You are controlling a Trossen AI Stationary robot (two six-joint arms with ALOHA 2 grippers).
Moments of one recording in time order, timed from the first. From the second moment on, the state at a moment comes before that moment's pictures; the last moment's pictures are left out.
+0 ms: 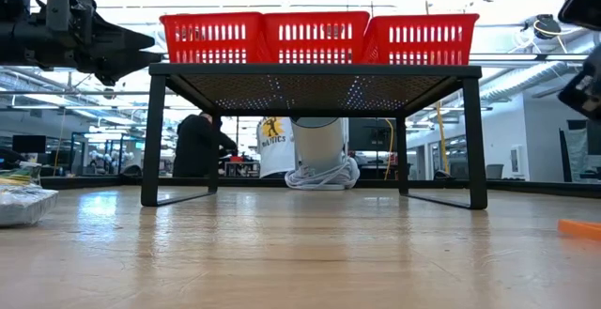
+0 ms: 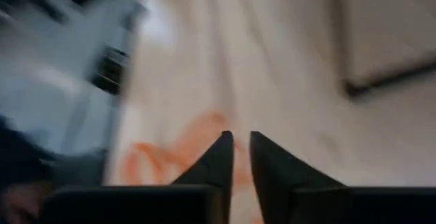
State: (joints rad) left arm 0.10 0.06 0.02 0.16 -0.16 -0.01; right arm 0.84 0.89 0.26 0.10 0.50 0.91
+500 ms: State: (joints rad) left arm 0.10 0.06 0.02 0.16 -0.16 -0.01; right arm 0.84 0.91 0.07 0.18 0.33 0.94
